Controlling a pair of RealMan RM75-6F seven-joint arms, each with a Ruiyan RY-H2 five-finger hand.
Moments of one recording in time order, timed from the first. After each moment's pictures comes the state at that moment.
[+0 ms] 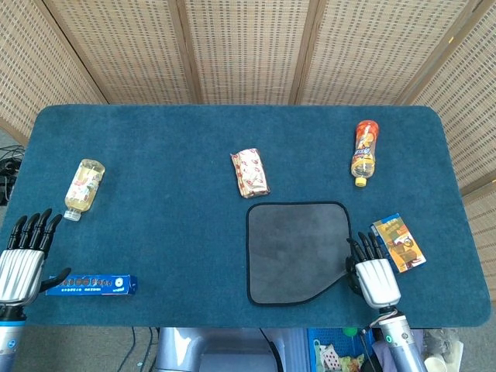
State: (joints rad) left arm -0.09 -1.21 -0.04 -1.62 1.55 1.54 0.26; right arm 0.18 -1.58 0.03 -1.32 -1.60 1.39 -0.25
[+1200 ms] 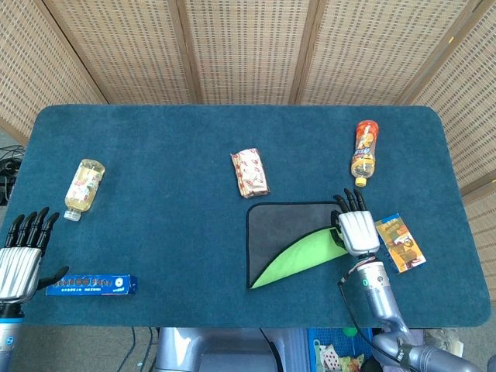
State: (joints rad) left arm -0.09 -1.21 -0.04 -1.61 1.52 1.51 0.24; right arm 0.43 -1.64 0.25 -1.28 -1.34 1.15 -0.36
